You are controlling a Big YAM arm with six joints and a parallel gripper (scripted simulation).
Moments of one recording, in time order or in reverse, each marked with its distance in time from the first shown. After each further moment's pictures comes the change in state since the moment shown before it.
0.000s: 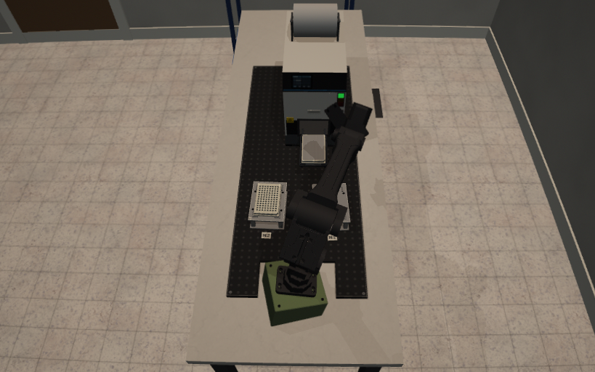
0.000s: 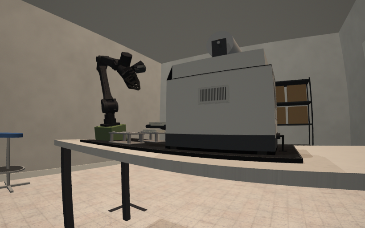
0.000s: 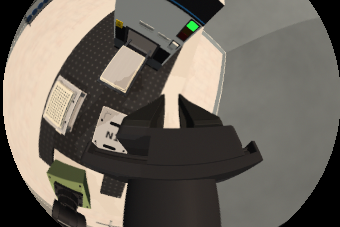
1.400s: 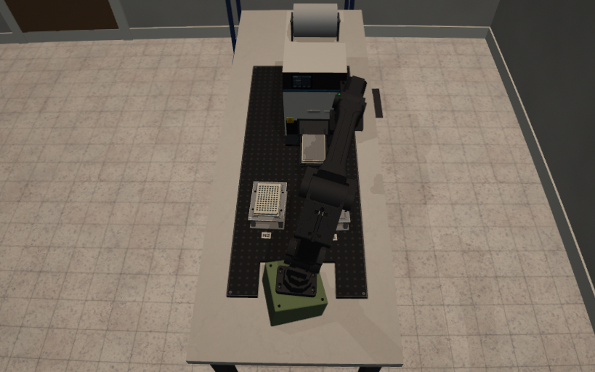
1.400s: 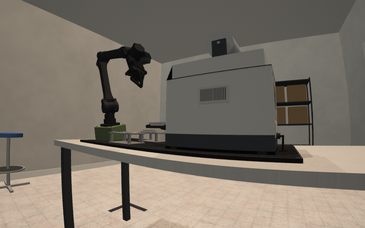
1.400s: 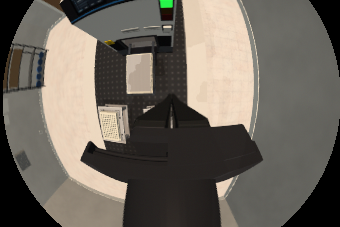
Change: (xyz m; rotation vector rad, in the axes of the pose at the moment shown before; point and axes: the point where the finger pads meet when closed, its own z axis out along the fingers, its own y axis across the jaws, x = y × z) arm -0.016 0.002 0.003 -0.114 0.338 0.606
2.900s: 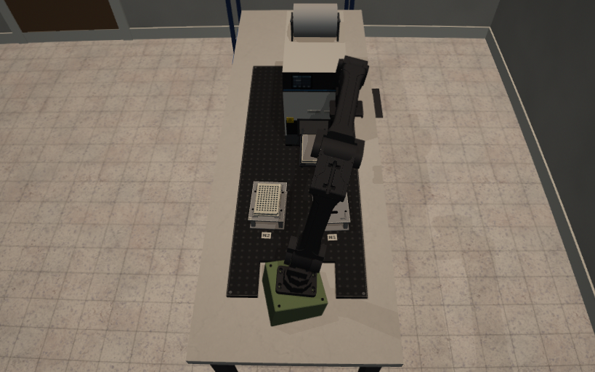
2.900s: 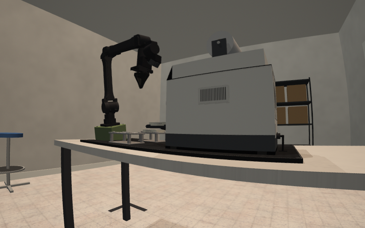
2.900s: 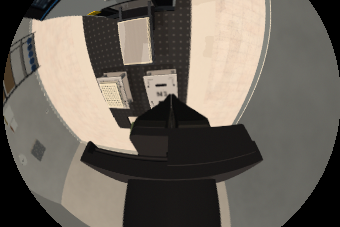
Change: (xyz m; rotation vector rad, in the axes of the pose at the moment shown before) arm 0.002 0.001 0.003 -0.013 0.513 -0.003
